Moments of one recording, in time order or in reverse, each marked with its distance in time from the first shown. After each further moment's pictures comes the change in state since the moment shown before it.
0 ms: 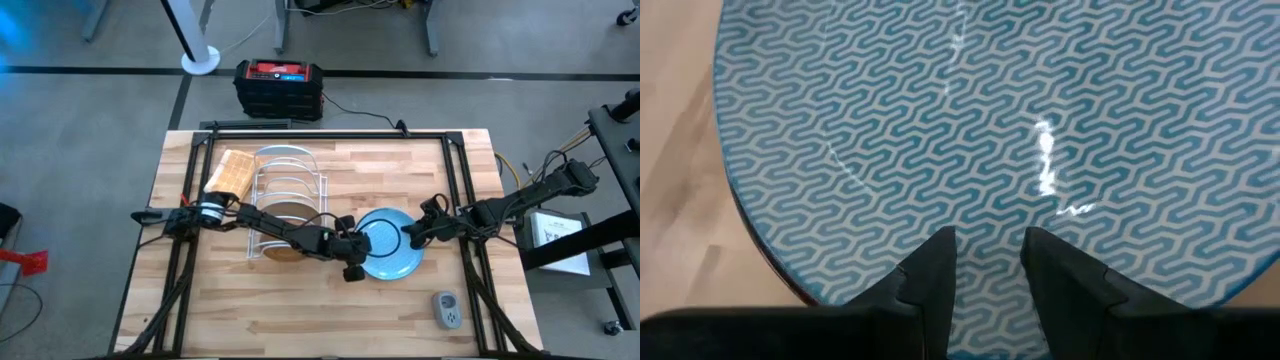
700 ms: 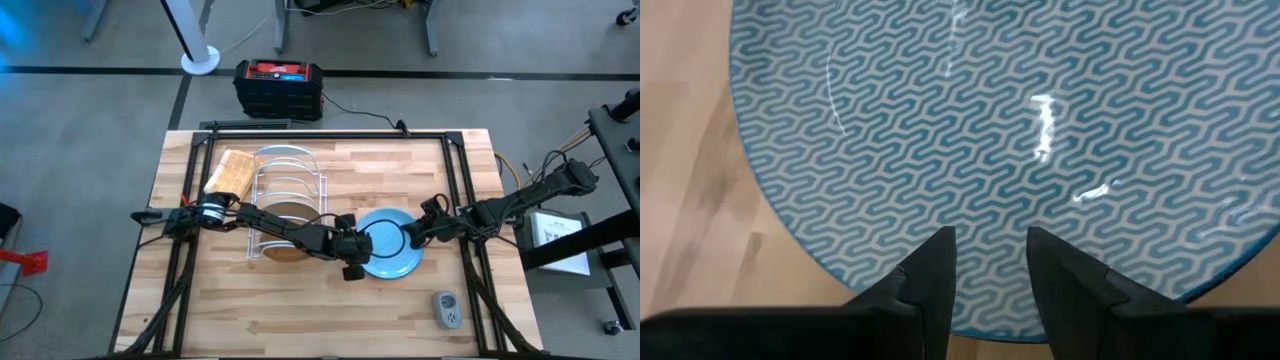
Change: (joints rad) left arm -0.001 0.003 0.106 -0.177 -0.040 0.016; right arm 0.001 0.002 0.000 0.004 0.050 -0.008
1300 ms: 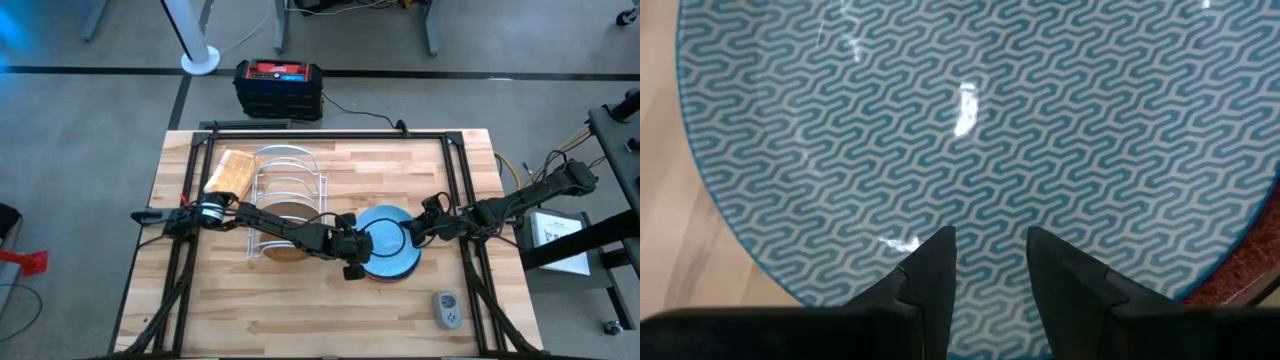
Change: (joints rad) left arm -0.001 -0.011 0.001 0.000 -0.003 -0.001; right arm -0.001 -0.028 0.000 0.044 0.046 -0.063
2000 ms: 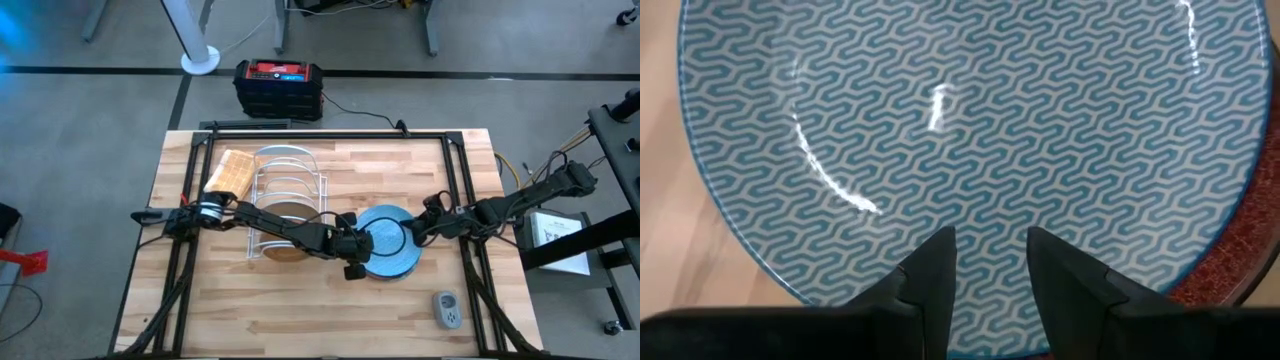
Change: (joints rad) left arm -0.003 -0.013 0.001 0.008 0.001 -0.001; right arm -0.001 -0.063 -0.001 -0.025 -0.007 -0.028
